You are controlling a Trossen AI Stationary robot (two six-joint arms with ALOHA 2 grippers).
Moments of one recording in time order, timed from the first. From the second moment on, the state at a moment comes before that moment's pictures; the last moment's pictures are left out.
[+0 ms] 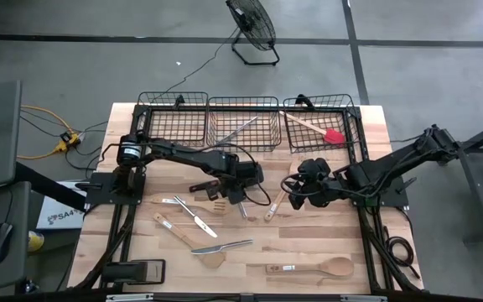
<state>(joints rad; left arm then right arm) 0.02 1.98 1.42 -0.72 0.10 1.20 0.37 1.20 0.91 -0.60 0.61 0.97</state>
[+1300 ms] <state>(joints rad) 0.08 2.12 1.43 -0.76 0.22 1.18 0.37 1.20 0.91 -0.61 0.61 0.98</state>
